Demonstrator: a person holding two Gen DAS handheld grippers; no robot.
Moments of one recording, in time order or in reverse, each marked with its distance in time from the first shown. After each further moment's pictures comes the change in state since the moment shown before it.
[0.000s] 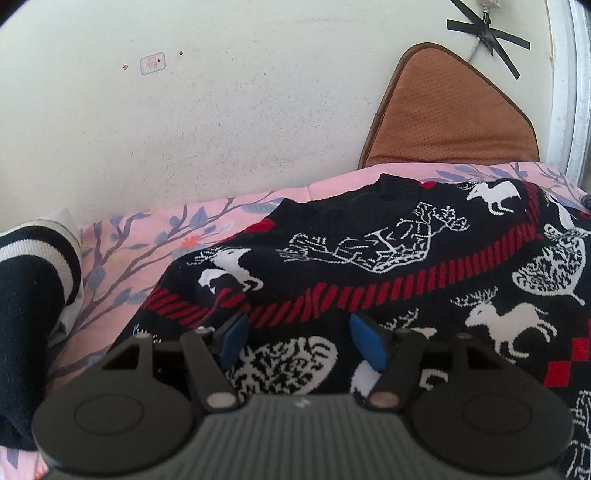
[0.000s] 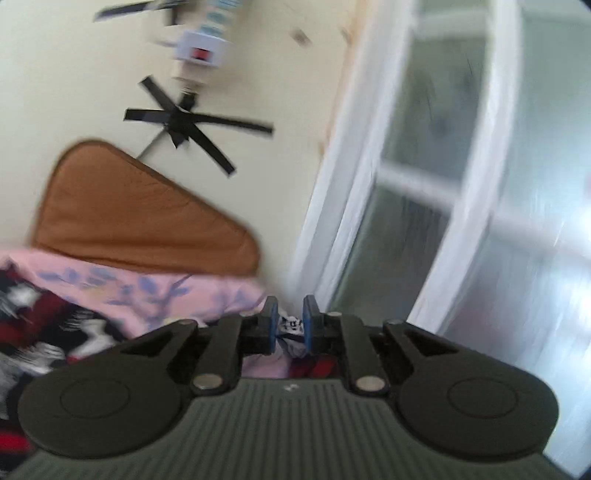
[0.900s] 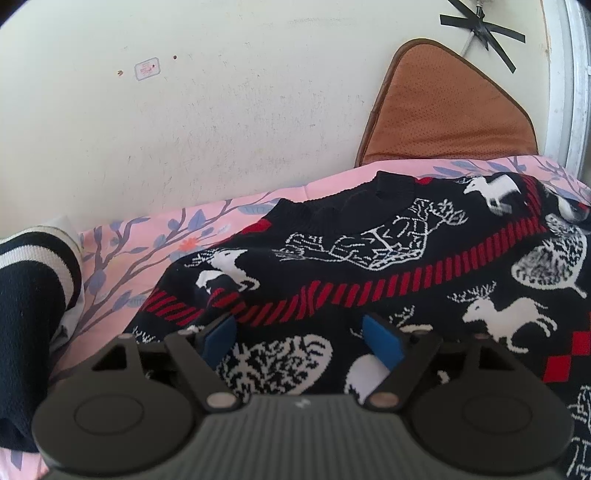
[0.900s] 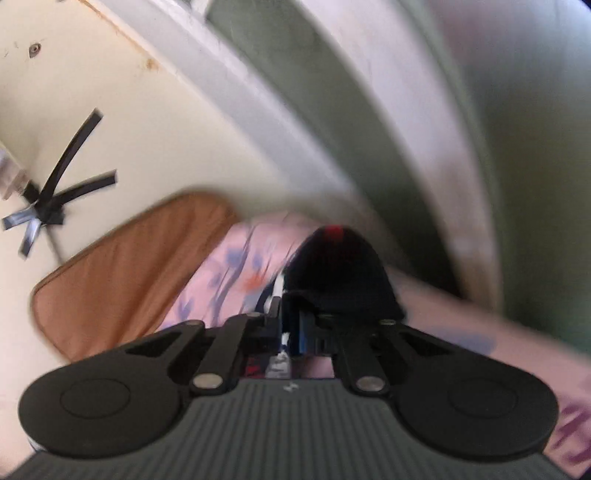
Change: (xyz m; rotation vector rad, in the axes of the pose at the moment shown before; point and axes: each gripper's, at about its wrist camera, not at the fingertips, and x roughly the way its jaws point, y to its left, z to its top) left arm 0.000 -0.005 0.000 0.022 0.003 0.013; right arm 0.082 -0.070 -0.027 0.764 0.100 0.086
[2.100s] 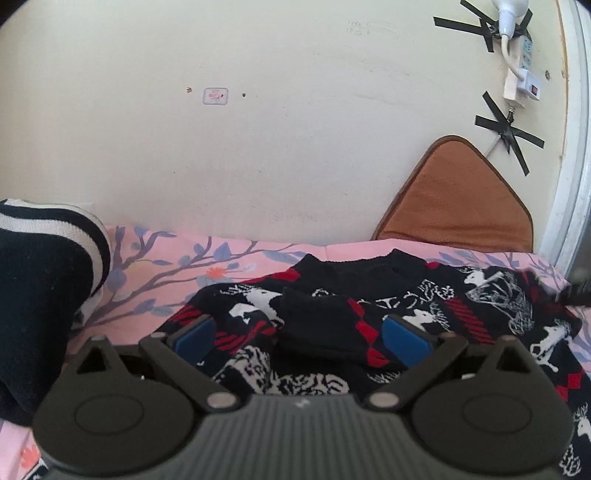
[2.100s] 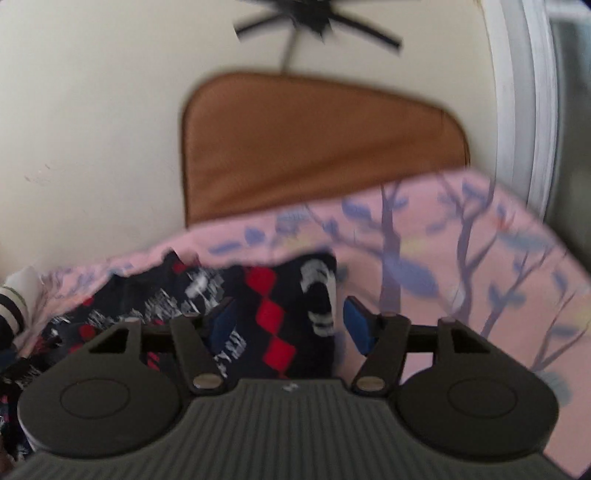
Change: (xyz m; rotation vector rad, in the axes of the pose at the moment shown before) left arm -0.031 0.047 -0.006 -0.228 -0.192 -0.064; right arm -0.021 0.188 -0.183 -0.635 0.363 0.228
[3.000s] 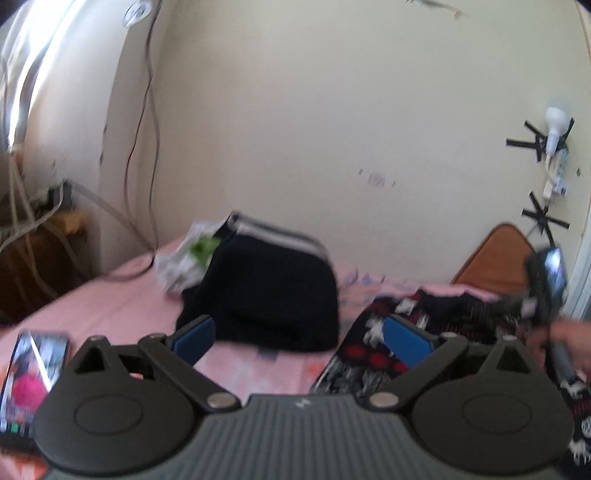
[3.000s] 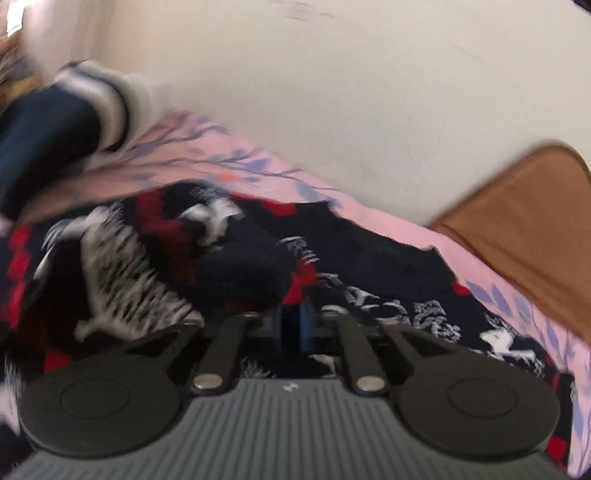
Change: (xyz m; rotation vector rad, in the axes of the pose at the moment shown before) left arm -0.232 0.147 -0.062 -0.168 -0.133 0.157; right arm 0.019 0.251 -0.041 -0.610 -0.012 0.131
